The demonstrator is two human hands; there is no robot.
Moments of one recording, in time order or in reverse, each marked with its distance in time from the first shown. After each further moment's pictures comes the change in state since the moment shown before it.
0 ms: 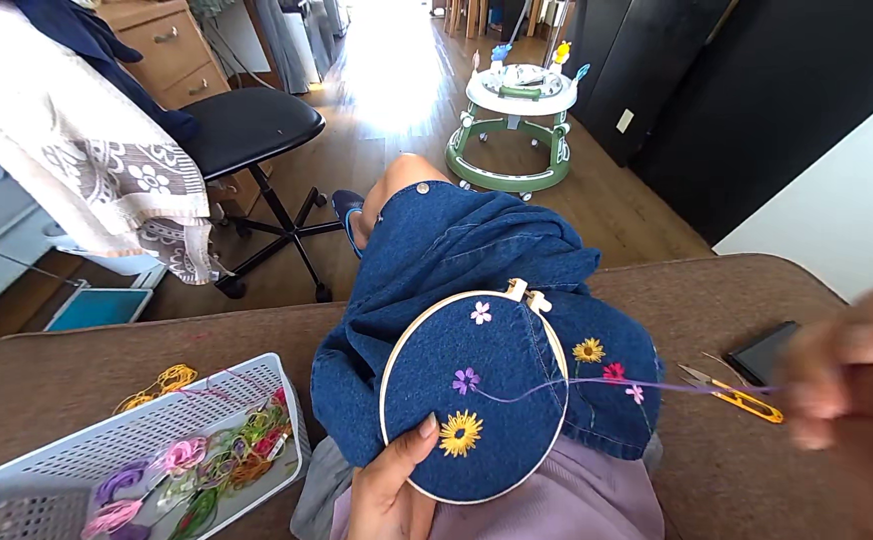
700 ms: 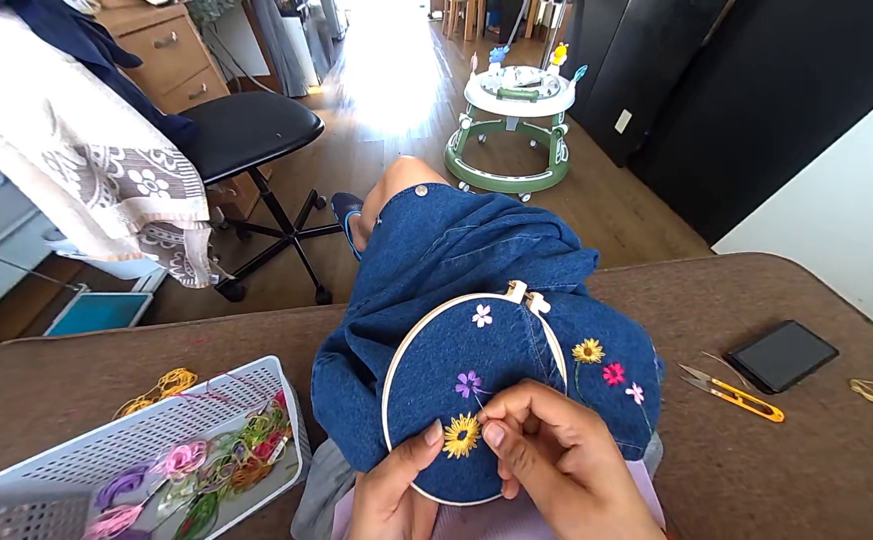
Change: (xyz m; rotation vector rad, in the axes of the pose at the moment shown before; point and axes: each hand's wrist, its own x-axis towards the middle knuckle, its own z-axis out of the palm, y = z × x) left_hand -0.001 0.000 0.000 -0.010 -0.015 -0.036; right_hand -0.061 0.044 0.118 0.161 -0.300 0.189
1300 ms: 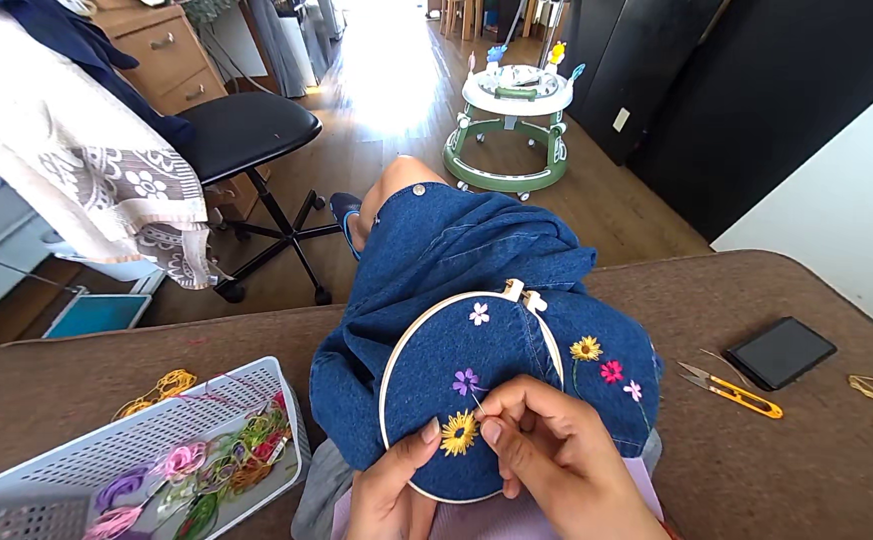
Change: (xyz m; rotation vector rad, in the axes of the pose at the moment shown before) left_hand 0.001 0.001 0.000 0.012 0.000 0.001; right_hand 0.003 0.001 0.000 0.035 -0.019 0.018
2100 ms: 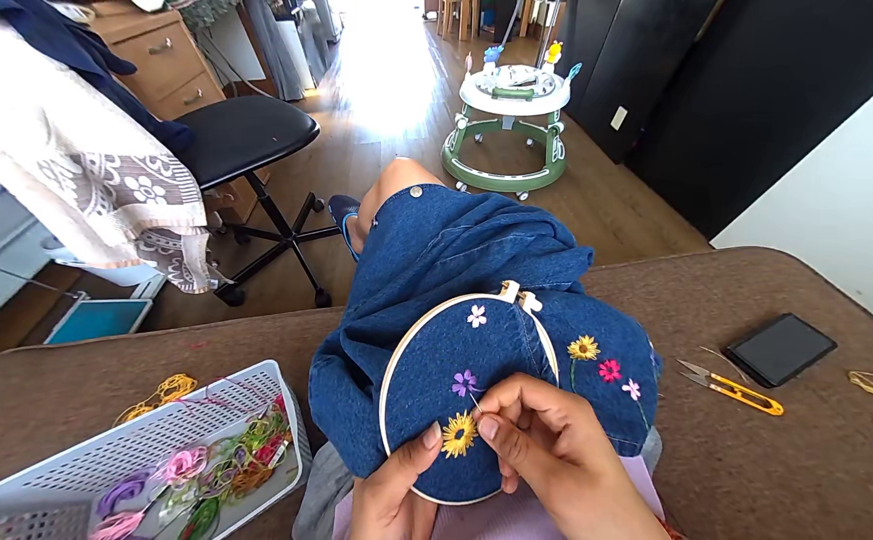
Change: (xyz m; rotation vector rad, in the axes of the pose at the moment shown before) left_hand -0.002 -0.002 -0.002 0.035 0.001 0.027; right_hand 0.002 0.001 0.001 0.106 0.013 0.063
